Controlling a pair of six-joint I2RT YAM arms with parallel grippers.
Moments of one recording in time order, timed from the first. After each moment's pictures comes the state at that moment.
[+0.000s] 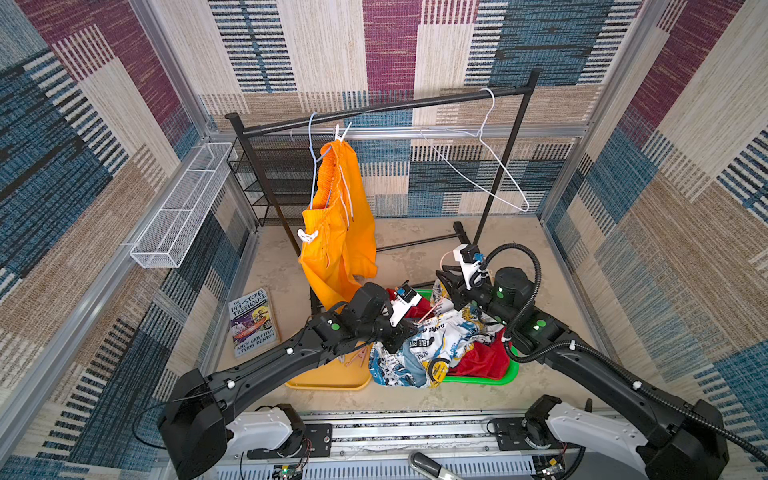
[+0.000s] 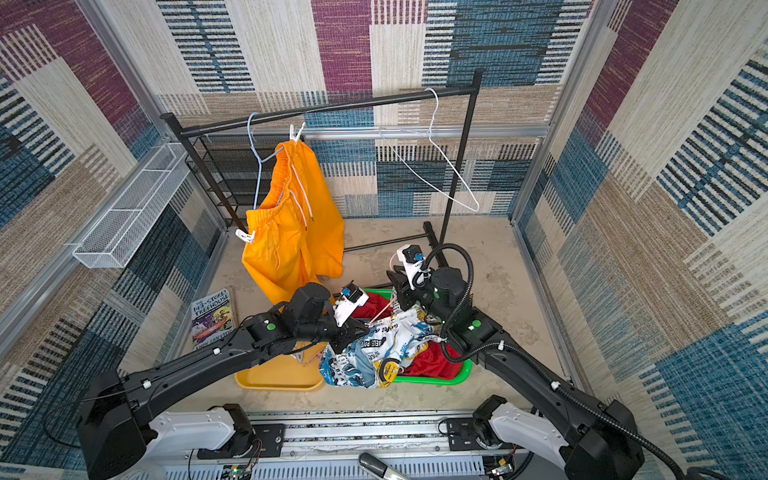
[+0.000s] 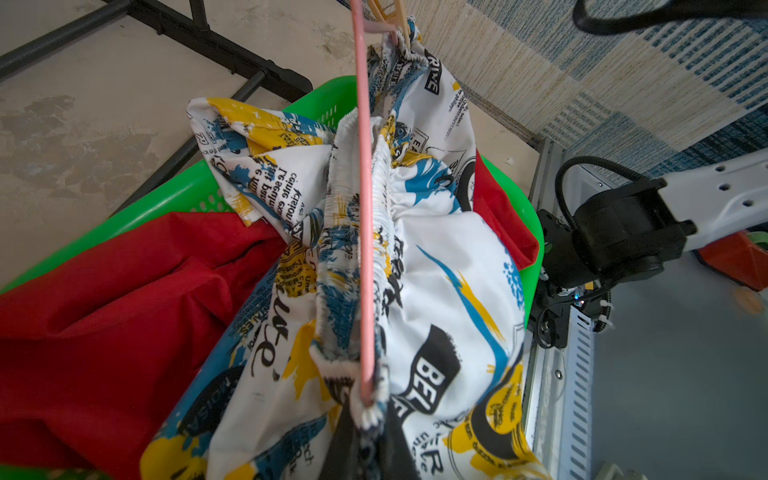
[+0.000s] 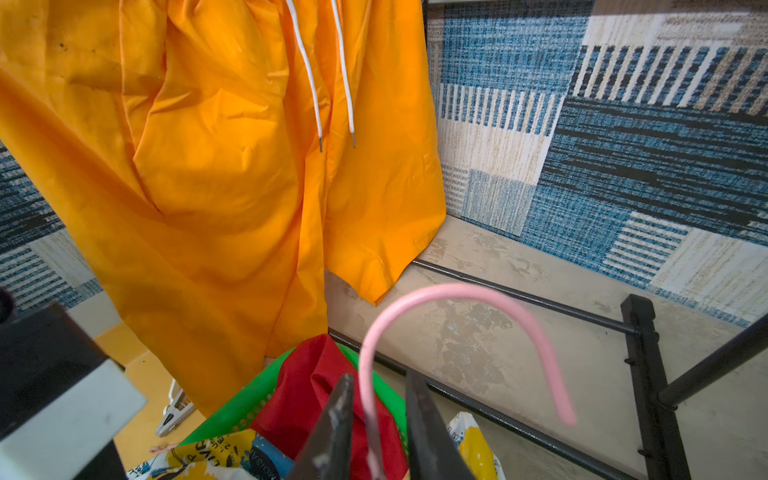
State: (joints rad) left arm -0.83 1.24 0.88 -0.31 0.34 -0.10; right arm 0.61 1.03 0.78 0.05 -0.10 0.04
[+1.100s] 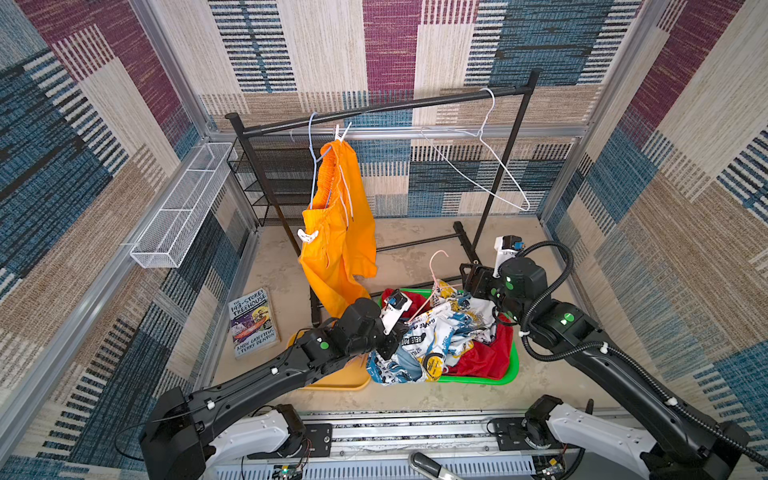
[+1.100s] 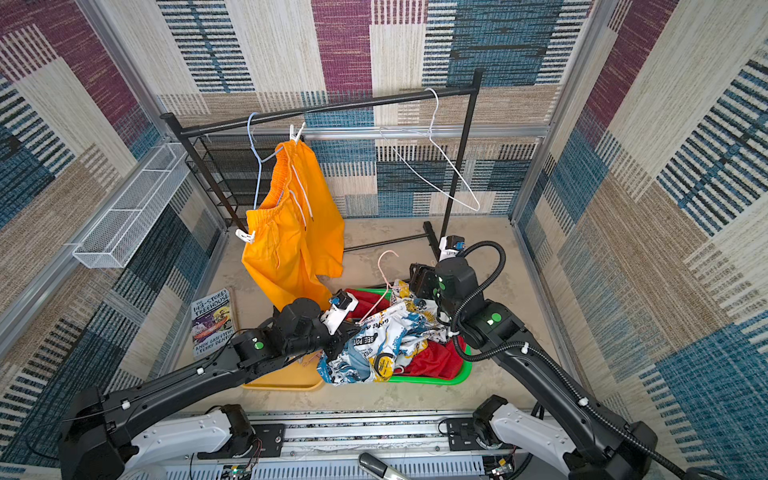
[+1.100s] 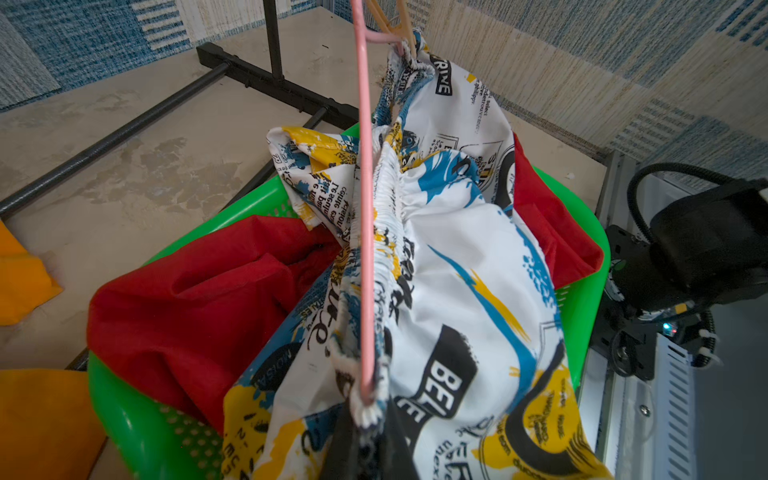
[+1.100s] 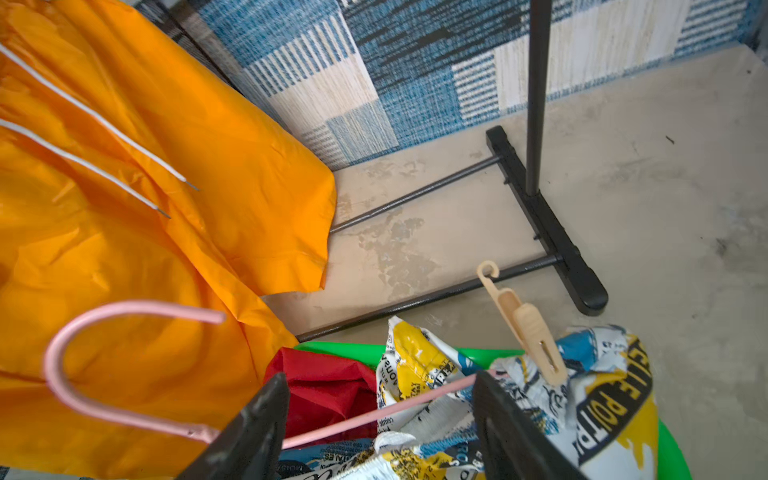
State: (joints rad) left arm -0.90 1.10 0.75 -0.22 0.10 -0.08; right arm 0.59 1.01 1.04 -0.51 0.27 0.64
